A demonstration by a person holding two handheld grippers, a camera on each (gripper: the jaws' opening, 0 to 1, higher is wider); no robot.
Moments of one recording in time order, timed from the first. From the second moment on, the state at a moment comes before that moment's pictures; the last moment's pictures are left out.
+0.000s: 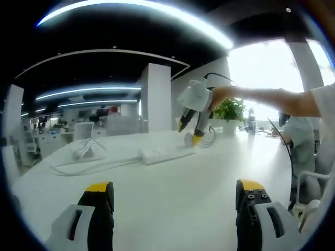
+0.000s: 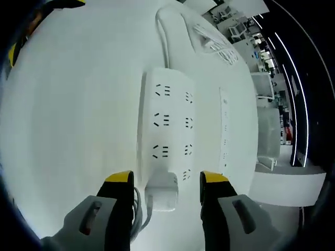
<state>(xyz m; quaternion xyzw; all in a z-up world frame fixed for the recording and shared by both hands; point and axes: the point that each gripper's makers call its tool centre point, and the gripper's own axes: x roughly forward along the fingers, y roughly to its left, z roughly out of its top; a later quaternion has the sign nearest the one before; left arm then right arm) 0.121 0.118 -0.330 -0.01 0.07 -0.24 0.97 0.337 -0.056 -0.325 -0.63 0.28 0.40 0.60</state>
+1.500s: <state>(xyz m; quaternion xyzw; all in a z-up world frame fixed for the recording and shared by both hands) 0.121 0.104 -0.324 -0.01 0.06 -0.26 0.96 0.331 -0.080 -0.327 -0.61 0.36 0.37 0.60</state>
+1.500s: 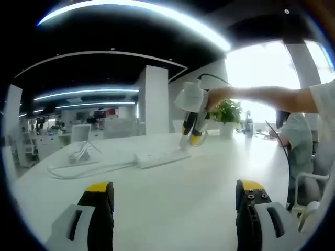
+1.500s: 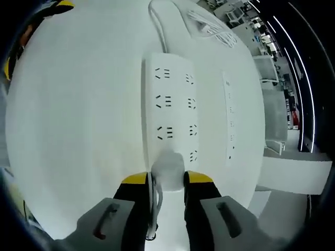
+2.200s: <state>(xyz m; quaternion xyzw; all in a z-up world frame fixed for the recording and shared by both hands) 0.132 0.105 -0.304 -0.03 0.04 -0.23 0.97 0.344 -0.088 -0.334 -0.56 0.49 0.40 0.53</state>
